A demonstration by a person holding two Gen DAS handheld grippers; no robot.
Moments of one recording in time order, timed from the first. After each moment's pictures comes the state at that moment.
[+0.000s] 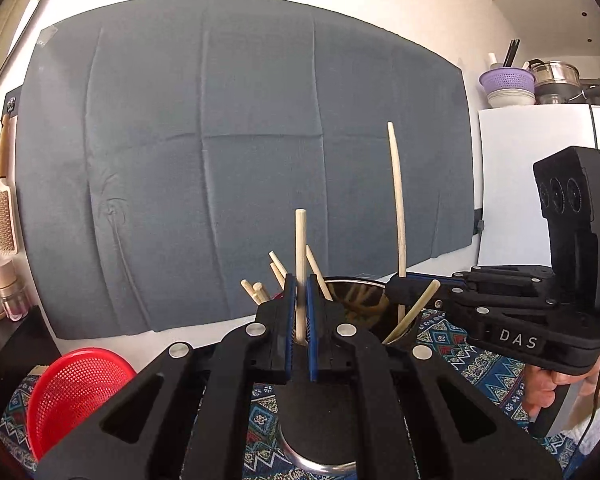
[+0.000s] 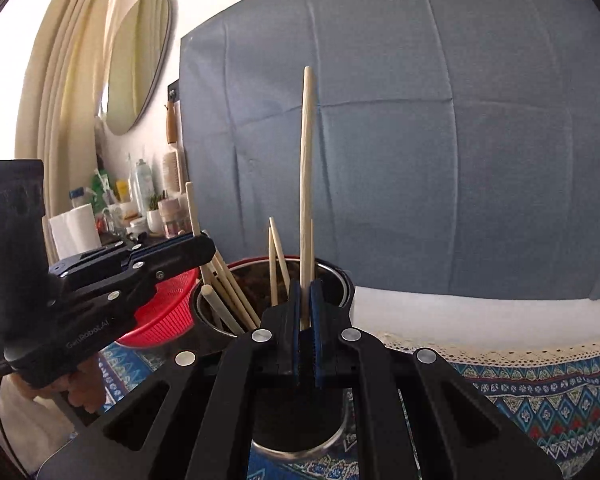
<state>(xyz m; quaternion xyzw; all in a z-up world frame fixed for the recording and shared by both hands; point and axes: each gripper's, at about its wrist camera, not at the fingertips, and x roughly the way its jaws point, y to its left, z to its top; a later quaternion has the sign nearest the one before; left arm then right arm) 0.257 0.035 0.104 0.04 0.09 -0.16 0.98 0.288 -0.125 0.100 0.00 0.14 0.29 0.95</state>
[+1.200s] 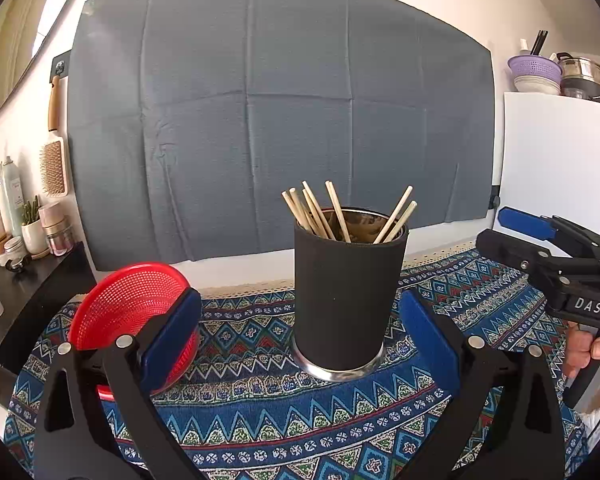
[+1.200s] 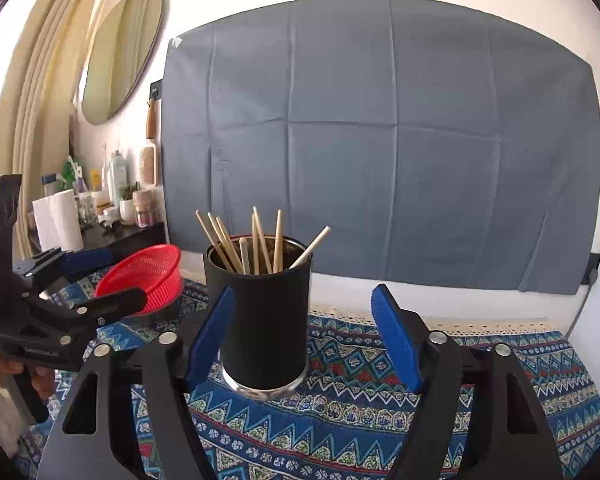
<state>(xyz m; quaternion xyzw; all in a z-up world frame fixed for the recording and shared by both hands) 0.183 0.058 0.093 0.02 0.17 -0.09 0.98 0.199 -0.144 0.111 -0.04 0.12 0.18 0.97</state>
